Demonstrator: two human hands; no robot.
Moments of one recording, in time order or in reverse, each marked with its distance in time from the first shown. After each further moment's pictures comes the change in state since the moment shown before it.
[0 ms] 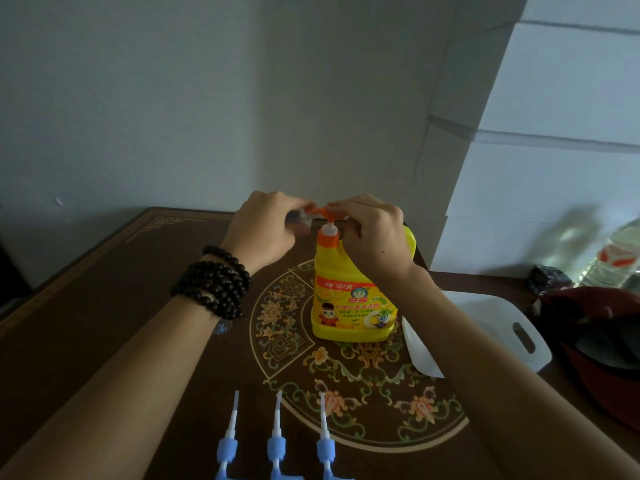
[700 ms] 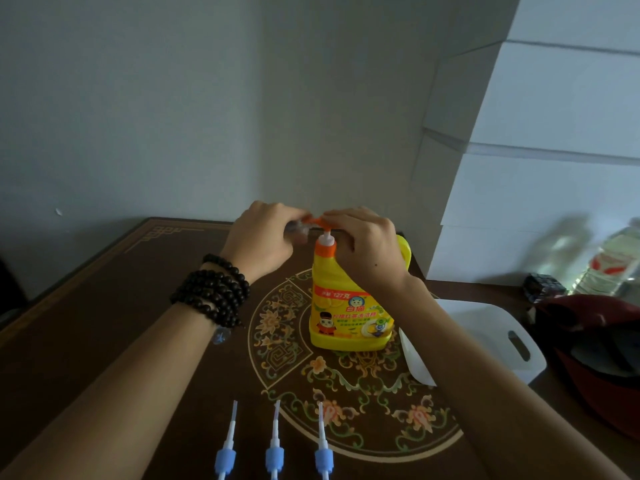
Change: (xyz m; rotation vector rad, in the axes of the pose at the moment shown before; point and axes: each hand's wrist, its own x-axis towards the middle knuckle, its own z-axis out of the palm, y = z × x) left_hand -0.003 0.011 -0.007 0.064 -0.024 0.008; right_hand -0.005 0.001 -0.001 -0.090 -0.101 -0.013
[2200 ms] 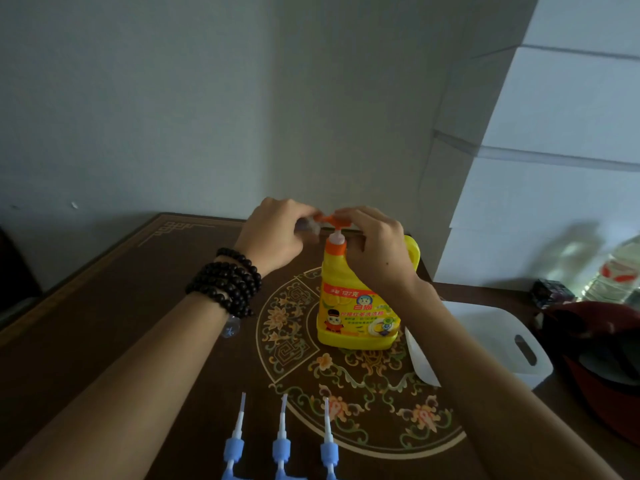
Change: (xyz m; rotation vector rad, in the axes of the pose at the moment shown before) left_hand -0.001 -0.003 0.003 -0.029 0.023 0.006; right_hand -0.002 -0.008 -0.004 0.092 -0.043 0.106
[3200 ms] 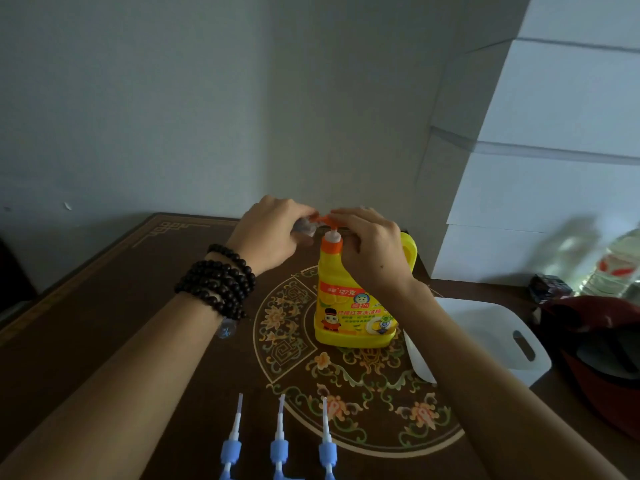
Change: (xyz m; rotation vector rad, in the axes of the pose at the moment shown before) left_hand 0.002 0.004 -0.006 0.072 -0.074 0.028; right_hand -0.004 0.001 0.004 -0.042 0.024 -0.036
